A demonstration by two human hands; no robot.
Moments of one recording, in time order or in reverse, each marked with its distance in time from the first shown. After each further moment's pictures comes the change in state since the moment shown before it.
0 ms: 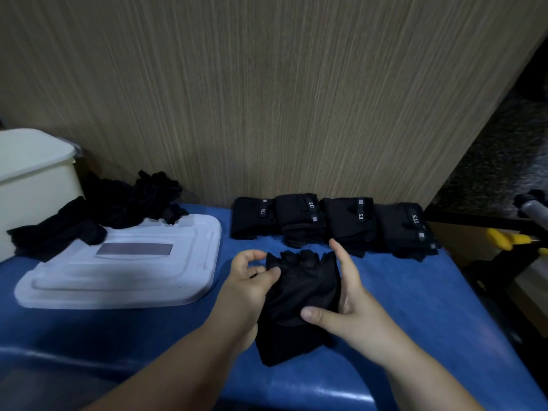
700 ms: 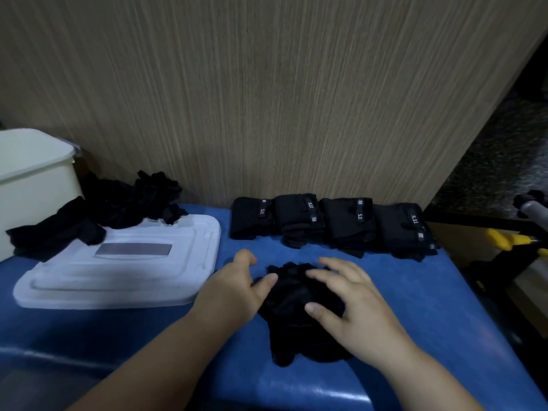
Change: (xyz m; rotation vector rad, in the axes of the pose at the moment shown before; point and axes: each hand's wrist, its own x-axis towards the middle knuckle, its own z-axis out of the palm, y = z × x) left_hand 0.015 0.004 -0.026 1.100 0.057 0.317; right_hand 0.001 0.005 -0.011 -0.912 0.106 -0.189
